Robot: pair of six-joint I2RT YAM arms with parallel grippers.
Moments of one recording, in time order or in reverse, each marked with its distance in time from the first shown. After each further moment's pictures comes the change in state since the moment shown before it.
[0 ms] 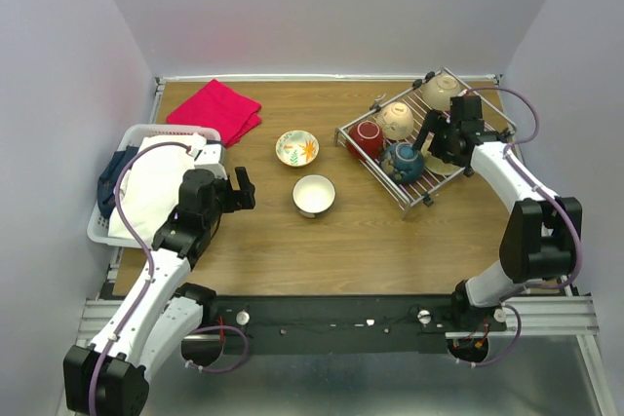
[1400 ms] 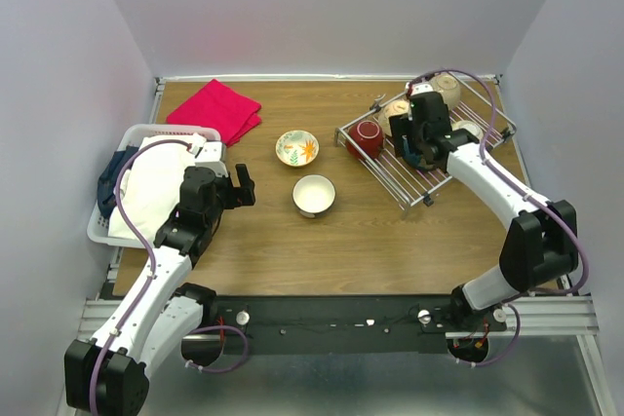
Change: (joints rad) left arm -0.003 0.025 -0.009 0.072 -0.032 0.027; right arm 0.246 -0.024 0.074 0.019 0.285 -0.413
